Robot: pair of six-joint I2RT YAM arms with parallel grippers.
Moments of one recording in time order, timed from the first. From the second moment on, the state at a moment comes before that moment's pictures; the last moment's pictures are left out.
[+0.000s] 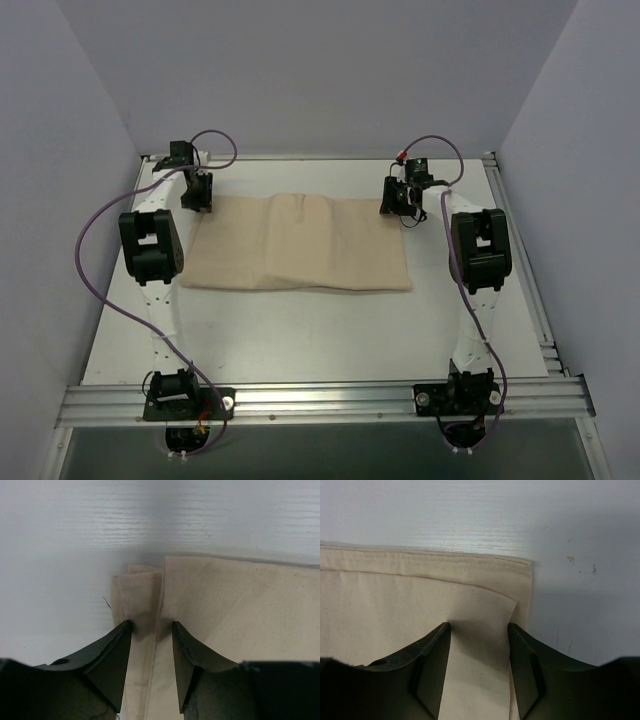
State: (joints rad) left arm 0.05 2.39 2.06 -0.73 0.03 0.05; right arm 0.14 2.18 1.56 -0.28 -0.15 0.22
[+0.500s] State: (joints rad) left arm 0.07 2.39 2.05 -0.81 0.07 0.09; right arm 0.14 2.22 1.66 -0.41 -0.16 0.19
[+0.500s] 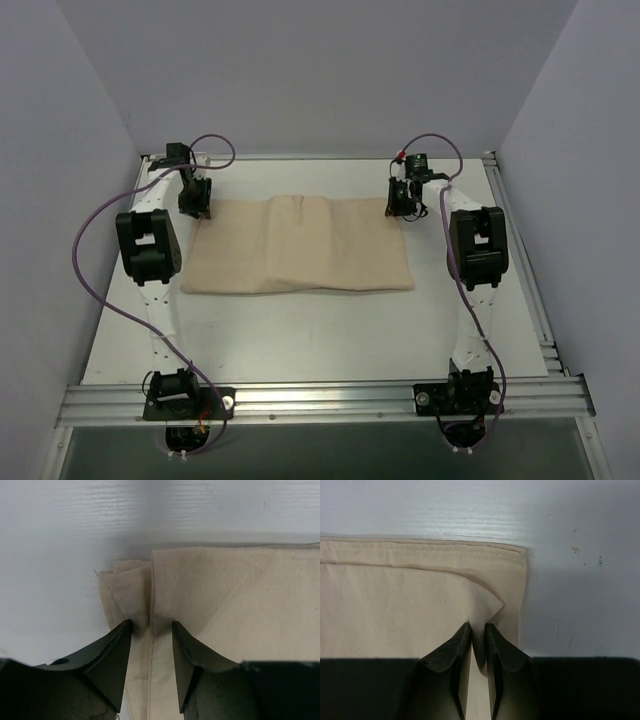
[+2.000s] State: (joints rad) left arm 0.11 2.53 2.31 -0.94 0.17 0.06; right arm 0.12 2.17 1.73 -0.52 -0.29 0.15
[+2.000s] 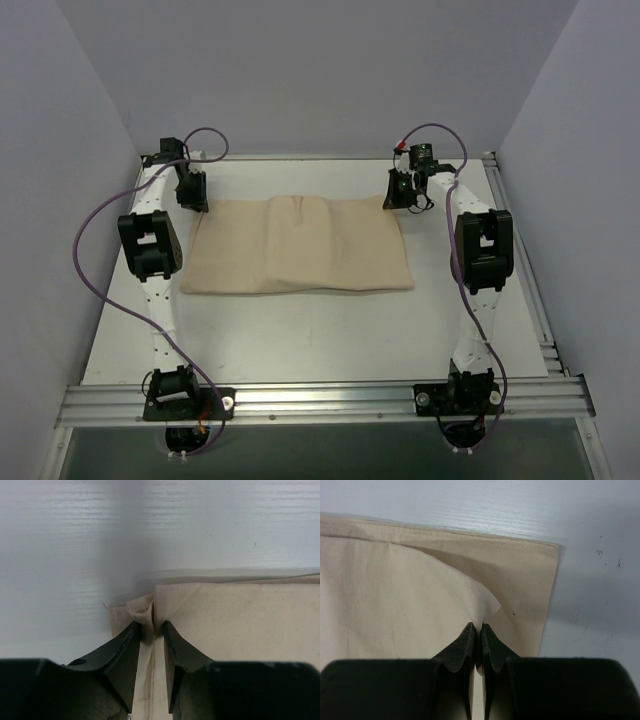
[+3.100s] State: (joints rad) left arm 0.12 2.31 2.19 -0.90 0.31 0.09; right arm 0.10 2.03 1.71 -0.55 -0.34 0.17
